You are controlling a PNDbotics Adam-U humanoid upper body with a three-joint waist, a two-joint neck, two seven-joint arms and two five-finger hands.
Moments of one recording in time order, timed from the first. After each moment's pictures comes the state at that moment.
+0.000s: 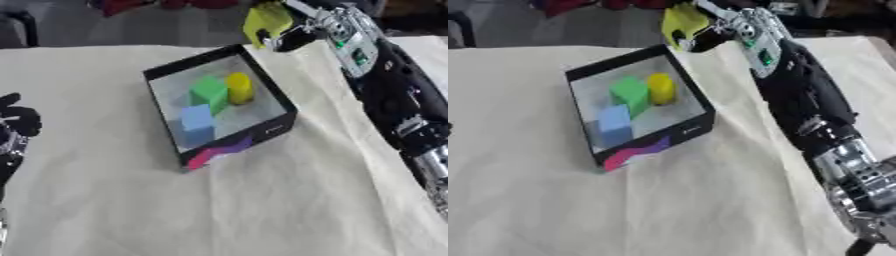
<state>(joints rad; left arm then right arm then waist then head) -0.15 0.19 0.05 -1.79 -0.12 0.03 0.03 -1.03 -0.34 0.16 -0.93 0.66 -0.35 0.33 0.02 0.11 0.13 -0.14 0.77</state>
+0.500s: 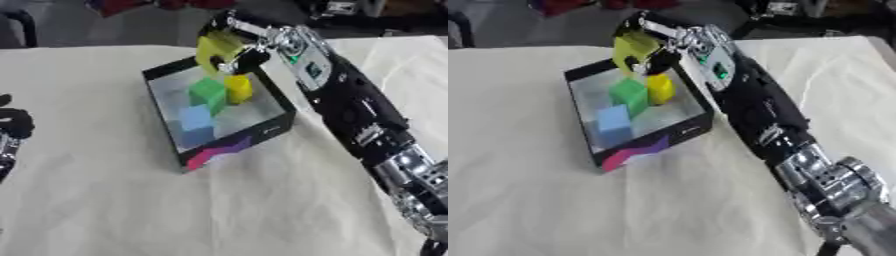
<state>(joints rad) -0.15 0.19 0.05 -1.79 -0.12 0.03 0.03 -1.01 -0.22 0.23 -0.93 0.62 -0.36 0.45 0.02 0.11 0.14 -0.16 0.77</state>
